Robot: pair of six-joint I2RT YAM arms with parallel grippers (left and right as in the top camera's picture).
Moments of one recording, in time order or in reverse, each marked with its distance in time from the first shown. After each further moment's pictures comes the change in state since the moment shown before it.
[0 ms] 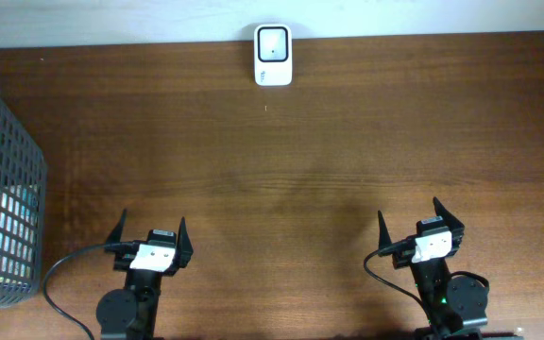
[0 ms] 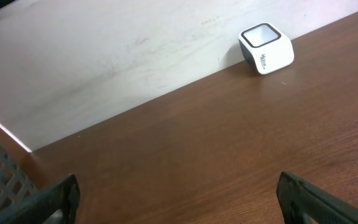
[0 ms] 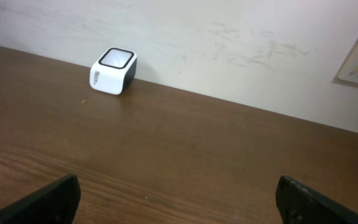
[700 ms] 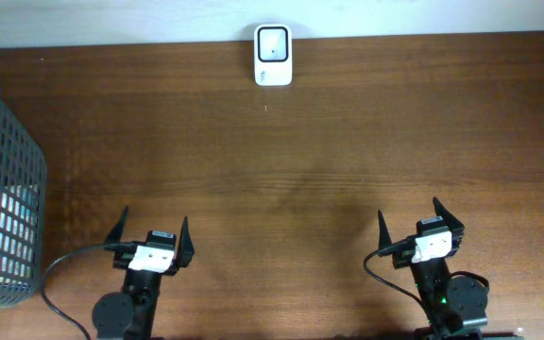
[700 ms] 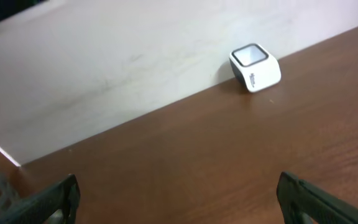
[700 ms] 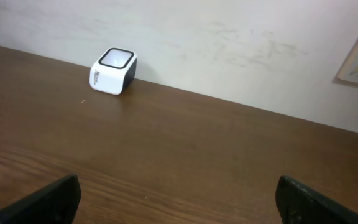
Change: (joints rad) left arm 0.000 0.004 0.035 0.012 0.050 -0.030; right arm 0.000 0.000 0.000 0.000 0.000 0.000
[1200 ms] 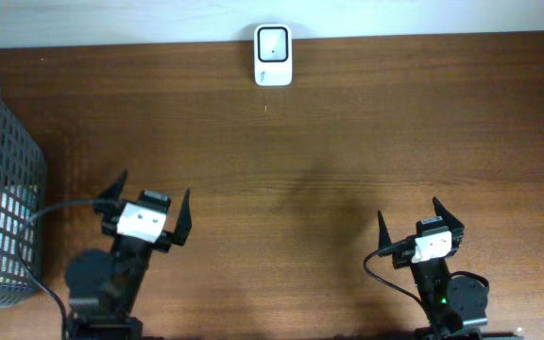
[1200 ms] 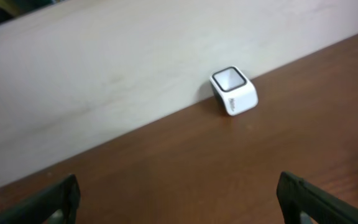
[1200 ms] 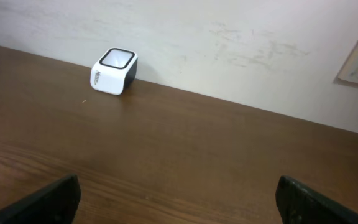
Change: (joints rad) left arm 0.000 0.463 0.403 -0.037 0.111 -0.021; right arm 0.000 0.000 0.000 0.000 -0.003 0.000
